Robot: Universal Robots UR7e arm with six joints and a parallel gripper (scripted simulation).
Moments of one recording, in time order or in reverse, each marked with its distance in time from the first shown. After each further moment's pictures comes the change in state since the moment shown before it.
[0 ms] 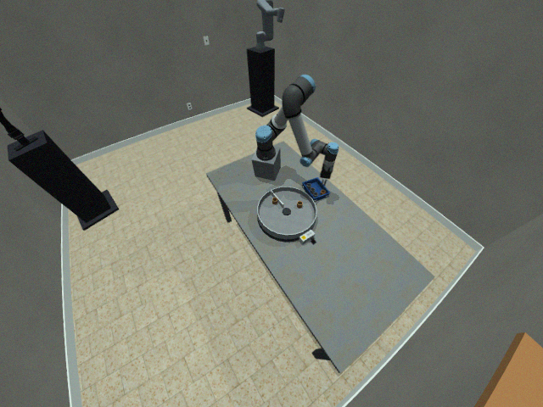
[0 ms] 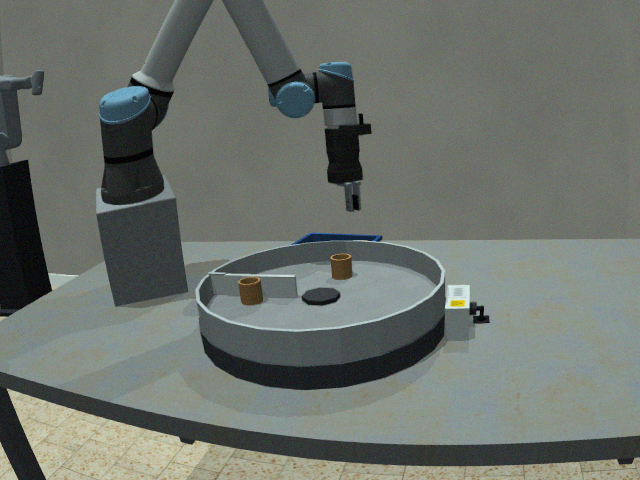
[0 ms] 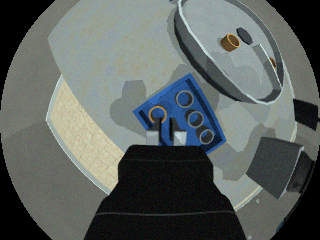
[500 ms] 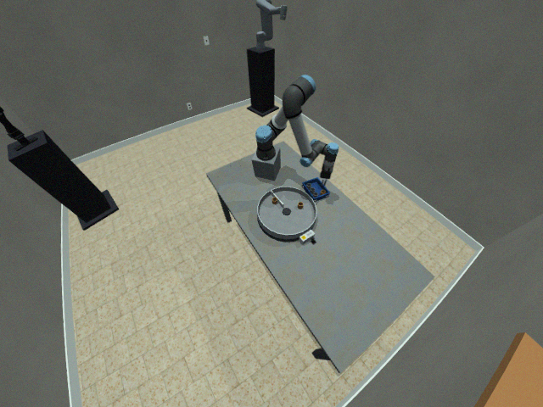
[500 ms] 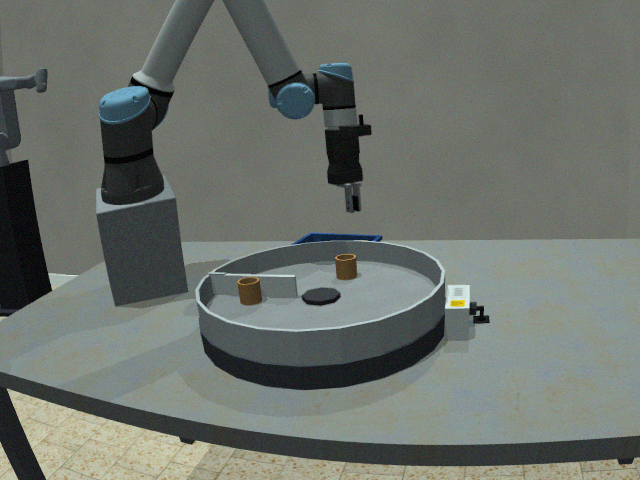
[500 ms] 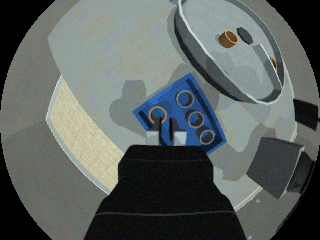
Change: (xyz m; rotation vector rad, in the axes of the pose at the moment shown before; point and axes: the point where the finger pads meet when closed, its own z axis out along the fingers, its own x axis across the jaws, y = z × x) arm 0.000 0.000 0.002 0.000 0.000 0.000
